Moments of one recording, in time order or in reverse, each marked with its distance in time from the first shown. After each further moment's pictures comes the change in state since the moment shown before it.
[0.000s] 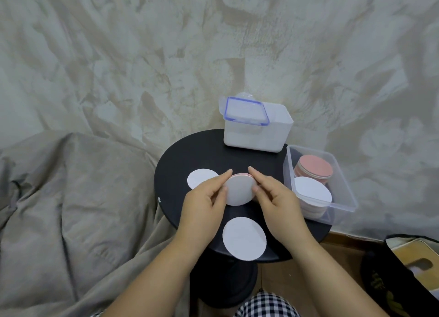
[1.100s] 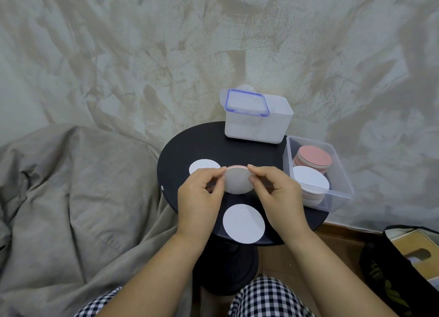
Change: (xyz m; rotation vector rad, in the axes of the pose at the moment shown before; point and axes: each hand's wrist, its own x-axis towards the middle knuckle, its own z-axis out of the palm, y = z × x) left_hand -0.010 -0.002 0.004 0.014 0.298 0.049; right_hand -0.009 -0.001 0.004 -0.044 0.212 -0.162
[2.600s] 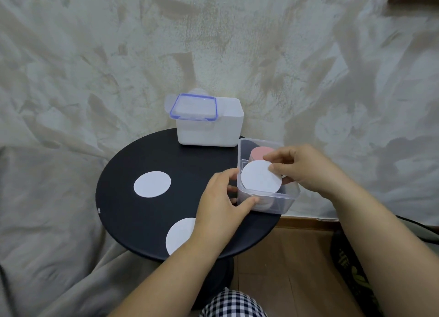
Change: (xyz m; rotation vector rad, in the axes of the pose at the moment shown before) left_hand -0.015 0.048 0.091 -0.123 -0.482 -0.118; right_hand 0.067 0.034 -0.133 -0.106 -0.377 0.541
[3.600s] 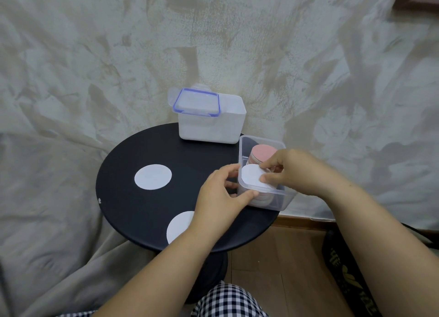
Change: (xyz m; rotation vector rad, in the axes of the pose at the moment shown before) left_hand 0.002 0.000 -0.005 -0.092 -0.020 -0.047; right_hand -0.005 -0.018 0.005 -0.627 -0.126 -0.098
